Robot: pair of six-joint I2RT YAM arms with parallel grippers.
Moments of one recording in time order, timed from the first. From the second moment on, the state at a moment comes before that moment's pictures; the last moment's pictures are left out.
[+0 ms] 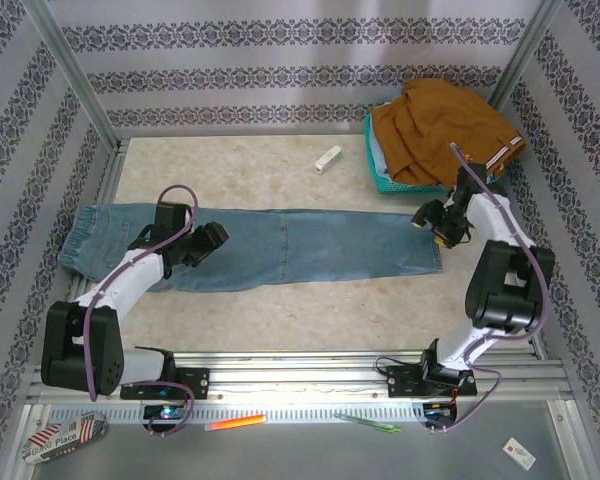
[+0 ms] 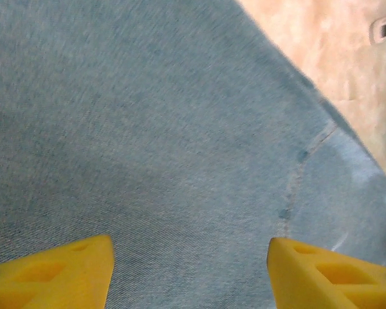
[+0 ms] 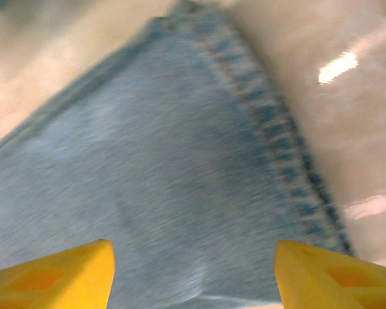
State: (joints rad) left arm -0.08 1.32 0.73 -0.34 0.33 -0.76; right arm -0.25 1.71 1.22 -0.85 -0.28 0.42
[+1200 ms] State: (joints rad) left arm -0.14 1.37 0.82 -0.40 0.35 -0.74; right arm -0.36 1.63 1.29 -0.97 -0.30 0.39
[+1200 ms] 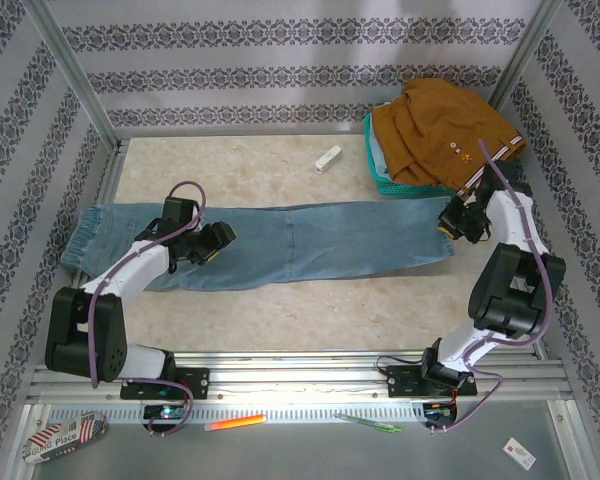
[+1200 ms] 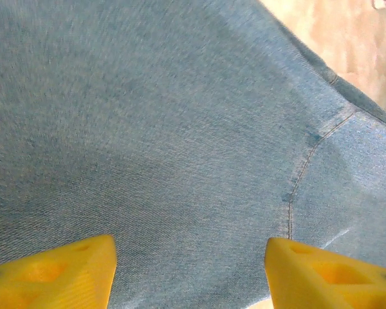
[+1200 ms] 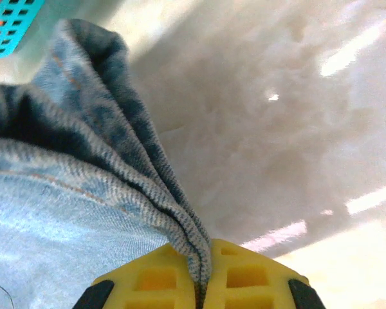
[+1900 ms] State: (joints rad) left arm -0.19 1.31 0.86 -0.51 0.23 -0.68; right arm 0.37 1.60 1.55 -1.08 -0.17 0.56
